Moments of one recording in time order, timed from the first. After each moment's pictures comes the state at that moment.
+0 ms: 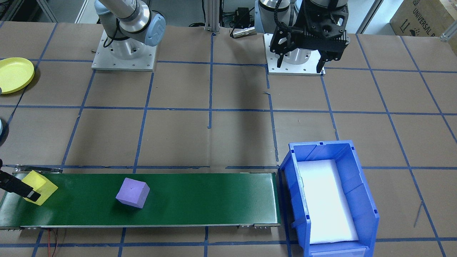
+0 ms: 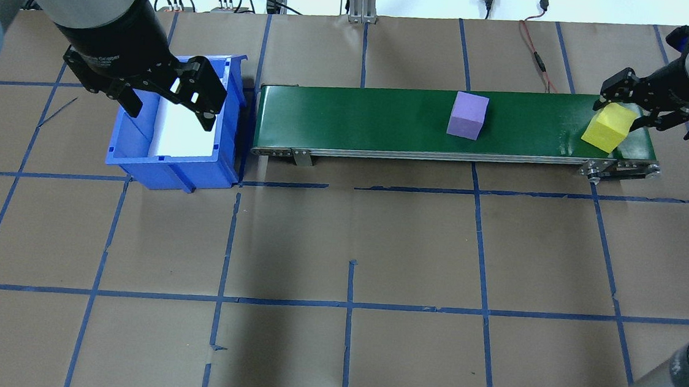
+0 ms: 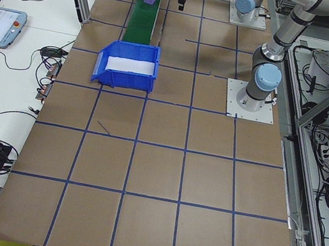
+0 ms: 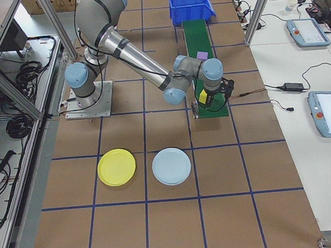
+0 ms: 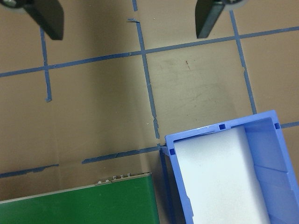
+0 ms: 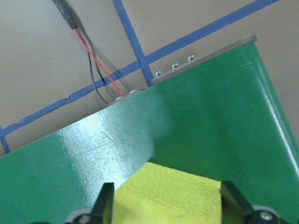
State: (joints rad) left arm -1.65 -1.50 -1.52 -1.68 1.59 0.08; right arm 1.08 -1.09 1.59 -2.14 -1.28 -0.08
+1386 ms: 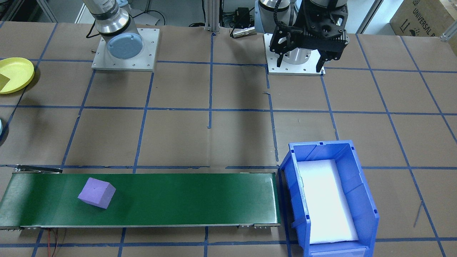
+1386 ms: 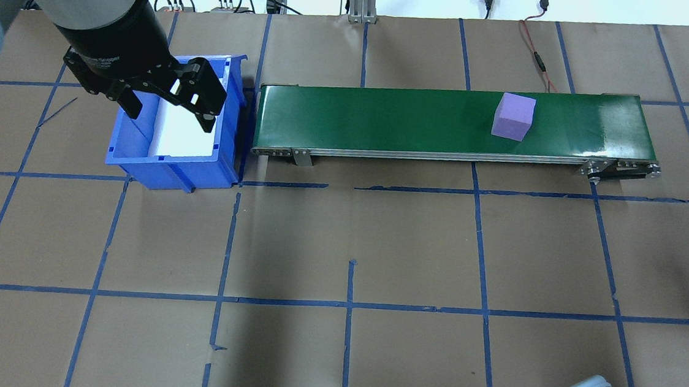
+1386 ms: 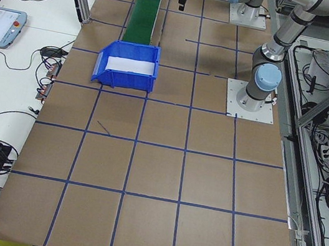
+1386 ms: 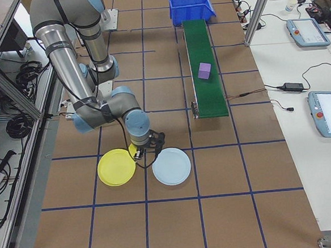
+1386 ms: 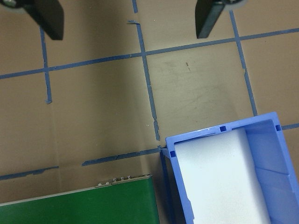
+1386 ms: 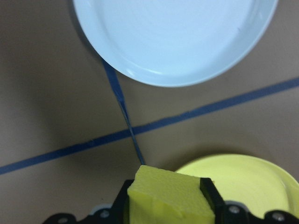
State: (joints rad) left arm -1.65 -1.50 -1.52 -1.68 1.59 0.08; right arm 0.36 -1.40 1.94 -1.99 -1.60 -0.88
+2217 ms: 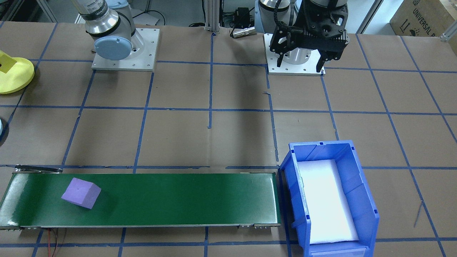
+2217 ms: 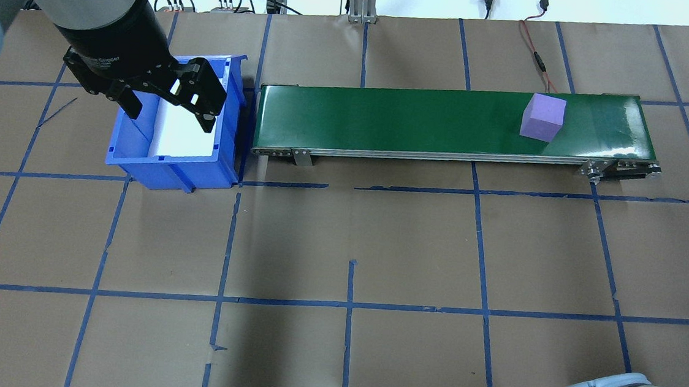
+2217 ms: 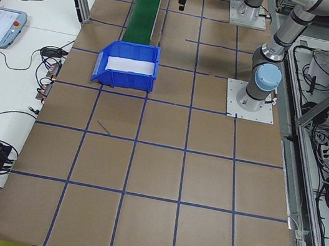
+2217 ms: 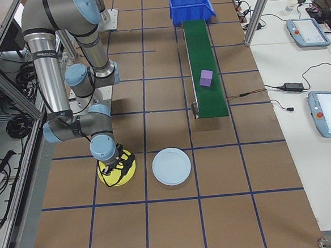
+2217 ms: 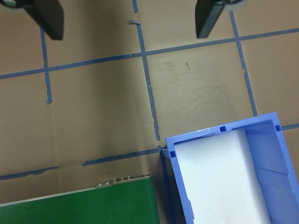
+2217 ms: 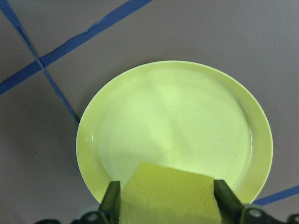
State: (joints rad) left arm -1.65 -1.50 -1.52 -1.68 1.59 0.08; right arm 0.17 -1.38 1.98 -2.00 -1.64 -0.91
